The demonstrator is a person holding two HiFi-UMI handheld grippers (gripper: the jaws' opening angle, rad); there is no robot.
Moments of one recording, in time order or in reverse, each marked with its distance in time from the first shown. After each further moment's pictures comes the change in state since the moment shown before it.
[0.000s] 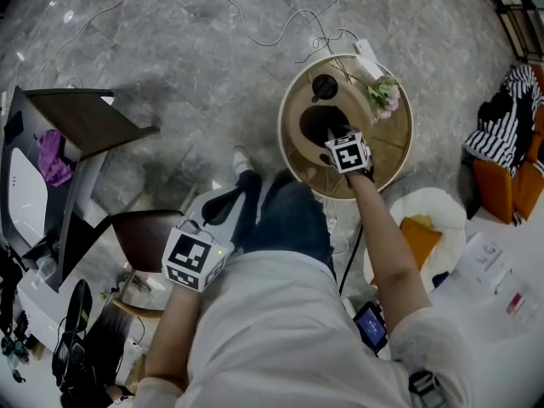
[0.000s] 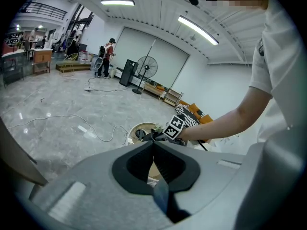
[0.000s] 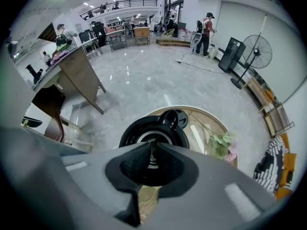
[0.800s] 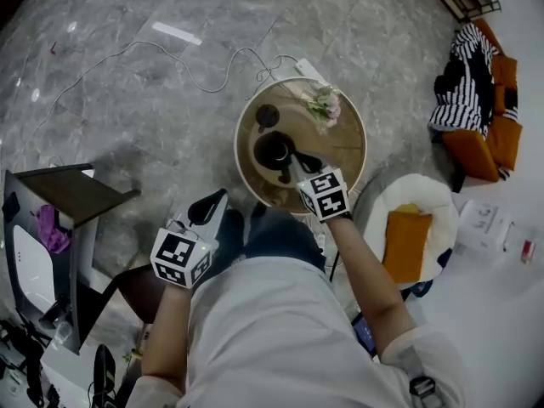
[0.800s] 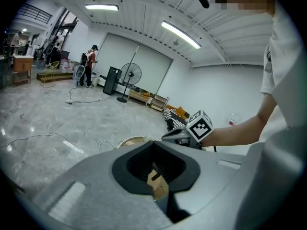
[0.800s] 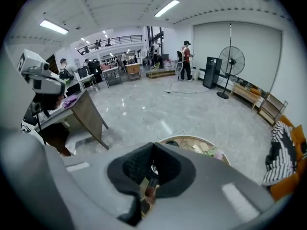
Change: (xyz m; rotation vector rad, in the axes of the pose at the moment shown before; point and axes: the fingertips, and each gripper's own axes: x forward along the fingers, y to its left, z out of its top) left arm 0.043 -0.034 0.079 0.121 -0.073 -0.146; right arm -0.171 0.006 0.046 0.171 -0.360 -0.011
